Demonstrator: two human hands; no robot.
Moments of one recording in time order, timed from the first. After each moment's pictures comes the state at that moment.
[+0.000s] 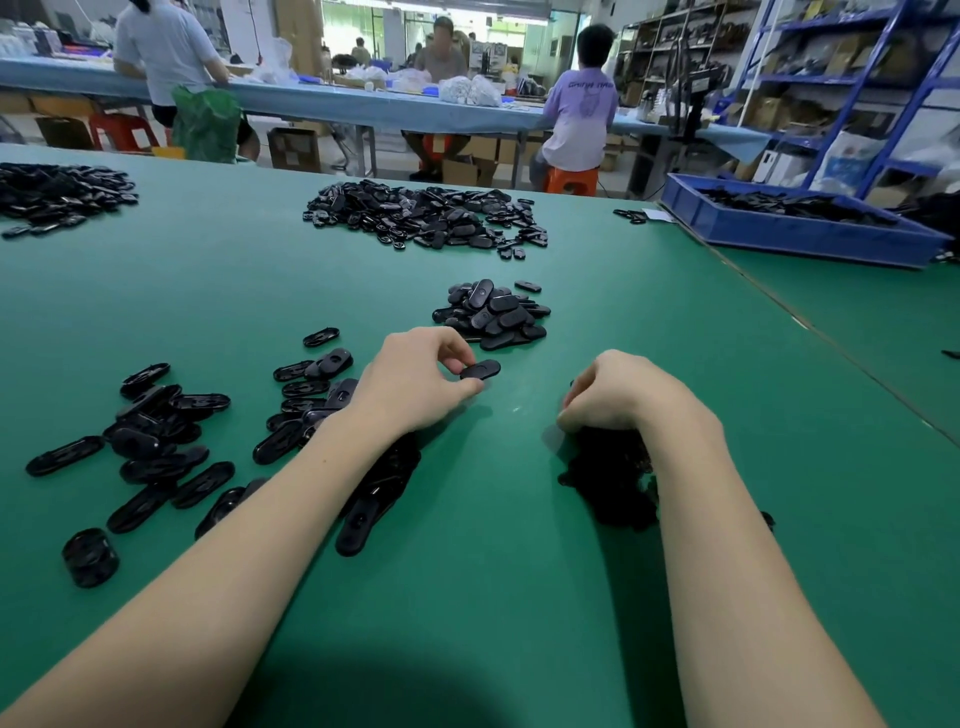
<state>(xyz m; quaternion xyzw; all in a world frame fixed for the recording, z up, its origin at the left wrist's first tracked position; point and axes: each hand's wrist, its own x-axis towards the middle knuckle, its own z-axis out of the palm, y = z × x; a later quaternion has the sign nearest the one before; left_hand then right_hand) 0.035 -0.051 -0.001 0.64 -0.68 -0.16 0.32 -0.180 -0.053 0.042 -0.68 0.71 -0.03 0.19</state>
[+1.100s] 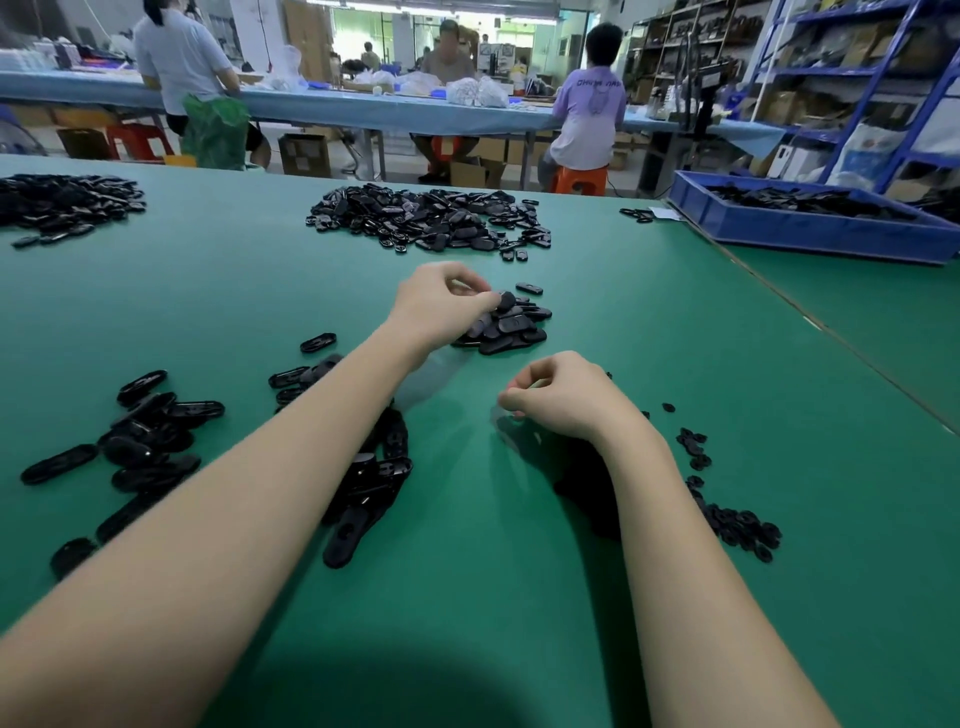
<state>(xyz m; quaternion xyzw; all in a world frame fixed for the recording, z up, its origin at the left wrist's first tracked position) 0.015 -0.108 0.041 0.62 -0.58 -0.28 0.45 -0.155 -0.063 0.017 -0.70 0.62 -0.19 0.31</state>
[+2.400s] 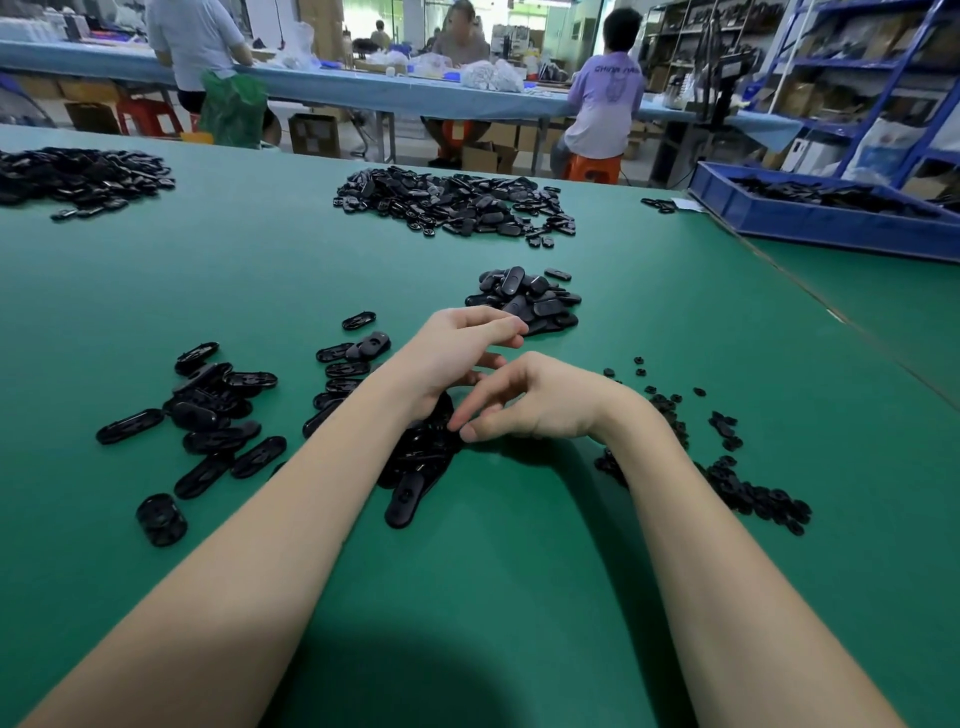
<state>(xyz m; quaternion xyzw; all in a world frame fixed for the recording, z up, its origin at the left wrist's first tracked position) 0.035 -0.043 0.014 0.52 -0.51 -0.51 0.46 -0.115 -0.041 0.022 -0.81 0.38 -0.10 0.44</state>
